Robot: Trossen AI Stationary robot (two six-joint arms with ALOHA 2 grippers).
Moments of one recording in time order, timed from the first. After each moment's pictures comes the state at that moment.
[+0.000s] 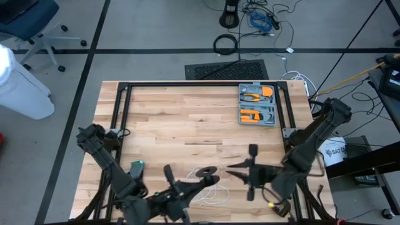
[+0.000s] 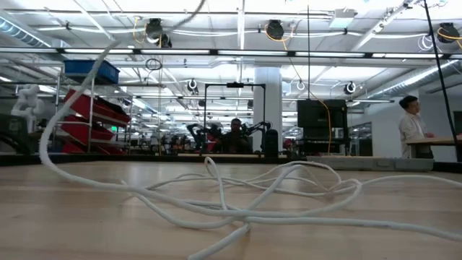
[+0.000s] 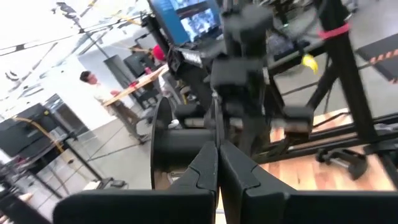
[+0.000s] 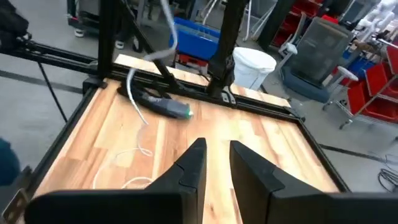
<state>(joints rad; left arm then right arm) -0.80 1.85 1.81 0.07 -1.17 0.51 0.78 1.40 1.17 -0.20 0.90 0.07</state>
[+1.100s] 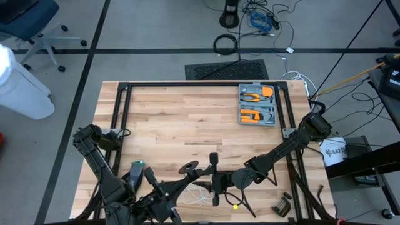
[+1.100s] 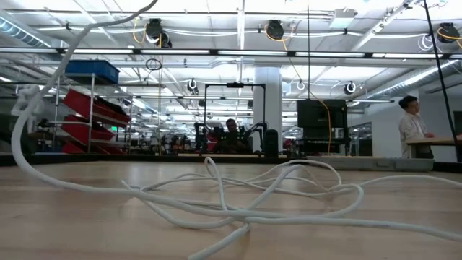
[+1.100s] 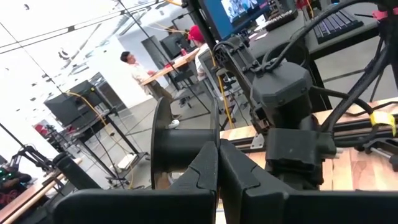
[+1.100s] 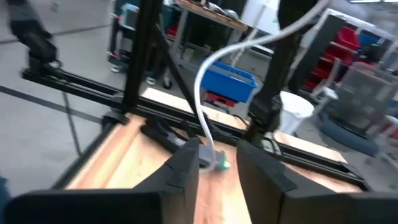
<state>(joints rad) -0.88 1.83 1.81 0.07 -1.43 0.54 0.56 1.75 1.17 0.47 0.54 -0.22</state>
